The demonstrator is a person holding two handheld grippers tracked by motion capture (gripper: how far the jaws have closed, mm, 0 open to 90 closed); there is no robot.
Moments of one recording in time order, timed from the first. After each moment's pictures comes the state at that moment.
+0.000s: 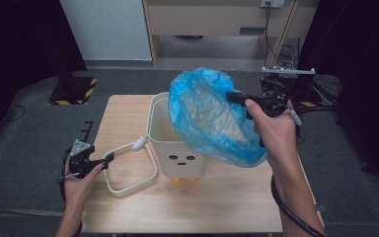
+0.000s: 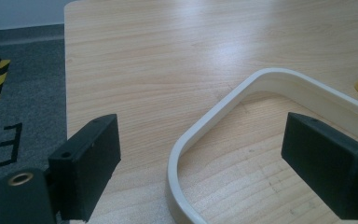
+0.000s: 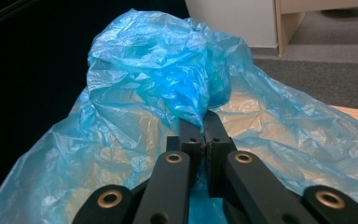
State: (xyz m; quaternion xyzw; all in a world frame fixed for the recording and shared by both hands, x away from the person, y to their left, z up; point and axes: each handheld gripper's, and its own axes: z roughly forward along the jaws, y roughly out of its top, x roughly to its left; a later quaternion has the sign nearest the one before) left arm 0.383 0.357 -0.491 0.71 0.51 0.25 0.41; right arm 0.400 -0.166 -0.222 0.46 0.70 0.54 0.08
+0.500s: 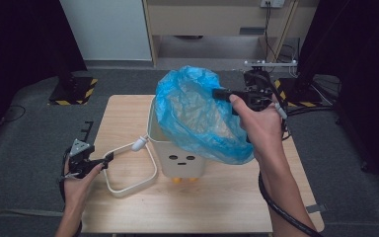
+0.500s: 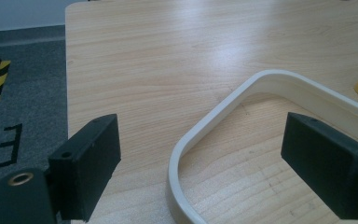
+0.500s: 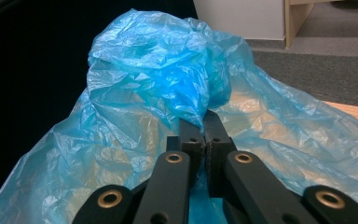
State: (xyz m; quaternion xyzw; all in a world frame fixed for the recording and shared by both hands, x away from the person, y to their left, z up) left arm 0.383 0.357 -0.490 0.71 0.51 0.25 0.42; right arm 0.405 -0.133 -0.211 0.46 0.71 0.52 0.07
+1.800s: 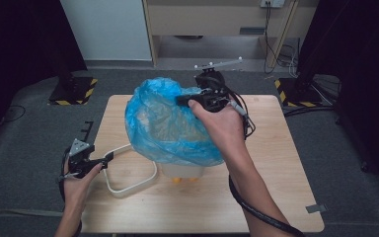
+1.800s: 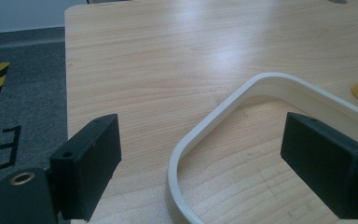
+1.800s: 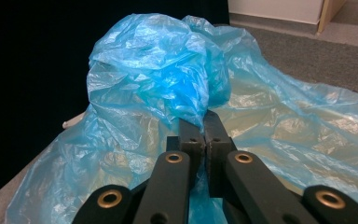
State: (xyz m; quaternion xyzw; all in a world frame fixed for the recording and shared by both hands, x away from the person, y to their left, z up) left arm 0.383 0.358 -0.489 0.71 0.51 0.25 0.42; right arm 0.407 -0.050 -0.216 0.41 0.77 0.48 0.06
